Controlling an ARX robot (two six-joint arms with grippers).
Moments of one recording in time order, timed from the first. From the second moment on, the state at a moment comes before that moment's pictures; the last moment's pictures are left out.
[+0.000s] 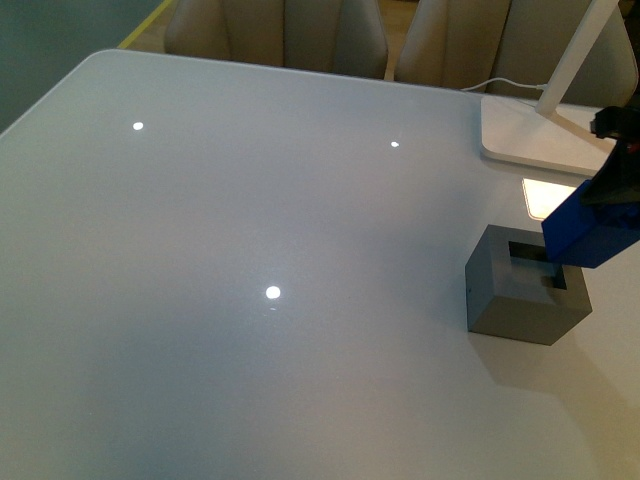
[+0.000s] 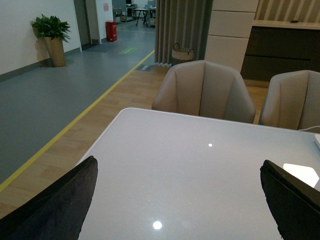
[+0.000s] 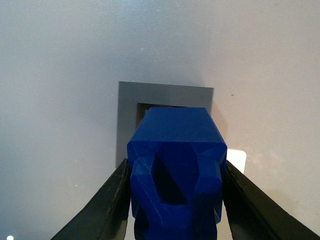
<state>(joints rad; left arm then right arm) 0.00 0.00 0.01 0.00 0.00 -0.01 0.05 1.79 1.04 -0.34 -0.06 0.14</state>
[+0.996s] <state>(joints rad) 0.00 0.00 0.01 0.00 0.00 -0.01 0.11 1.88 1.06 -0.33 -0.02 0.25</state>
